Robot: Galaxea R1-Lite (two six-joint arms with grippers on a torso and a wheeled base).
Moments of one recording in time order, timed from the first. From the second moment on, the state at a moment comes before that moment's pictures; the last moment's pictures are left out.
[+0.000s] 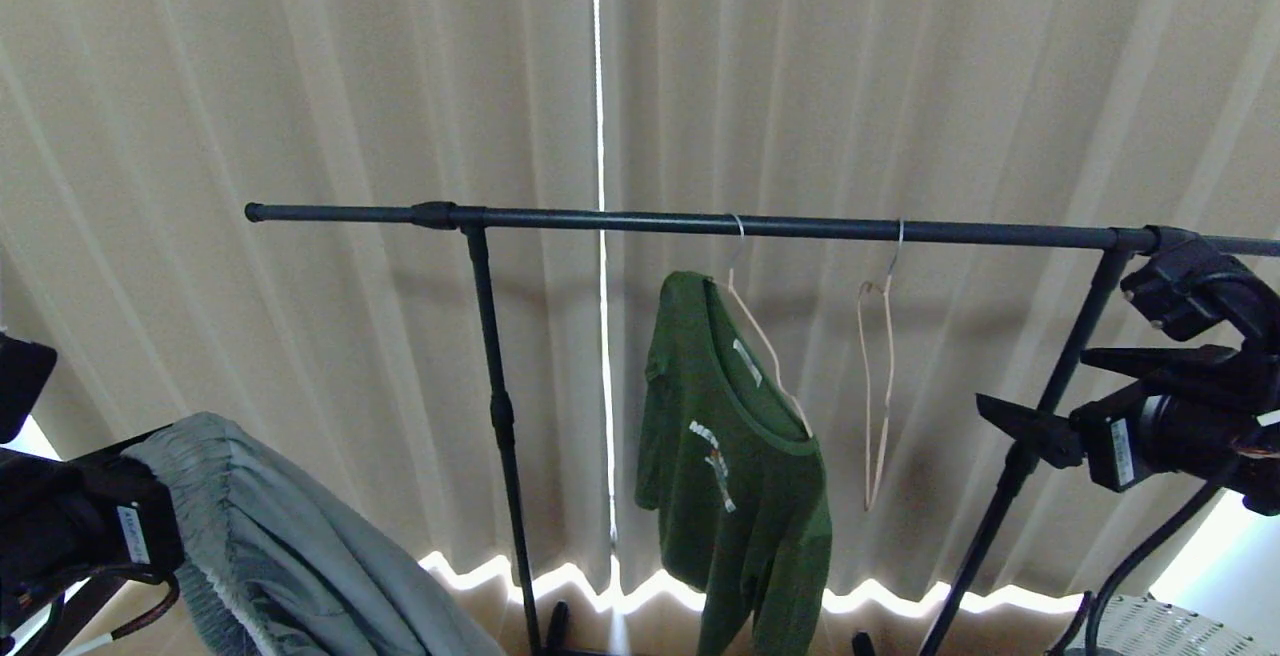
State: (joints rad) left arm -0.15 1.04 -0.35 -0.46 0.10 0.13; right arm 0.24 1.31 -0.64 -0.23 -0.07 -0.17
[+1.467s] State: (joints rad) left arm -0.12 1.06 -0.35 -0.46 0.10 0.13; right arm 0.33 1.83 -0.87 -0.34 -0.33 0.09
